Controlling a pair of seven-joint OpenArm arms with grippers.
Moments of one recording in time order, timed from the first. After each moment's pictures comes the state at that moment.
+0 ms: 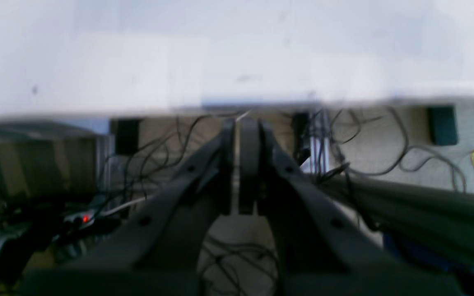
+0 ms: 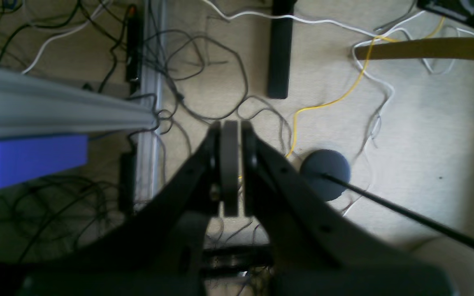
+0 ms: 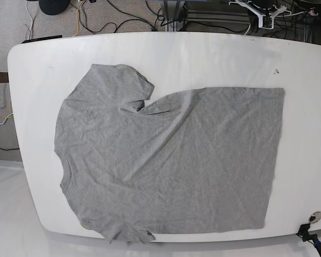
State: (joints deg) left arm 54.5 -9.3 -8.8 100.7 -6.1 -4.1 0.2; right arm -62.8 11.7 4.7 94.8 3.5 -1.1 2.0
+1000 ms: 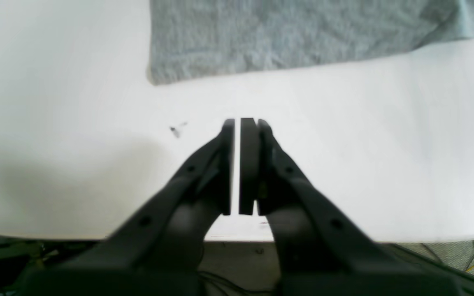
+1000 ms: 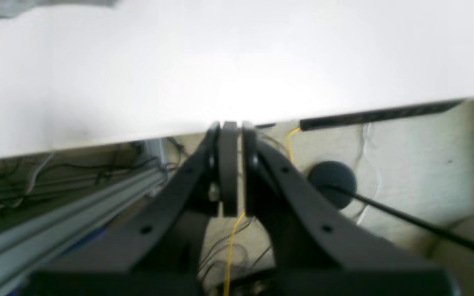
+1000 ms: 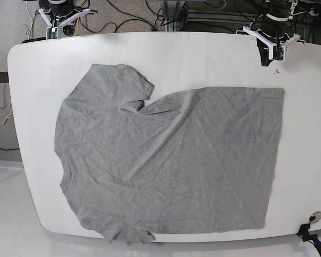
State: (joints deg) left arm 48.7 -9.6 -12.6 121.5 -5.2 -4.3 19.7; right arm -55.3 11.1 18.5 115.7 17.2 1.9 -25.0
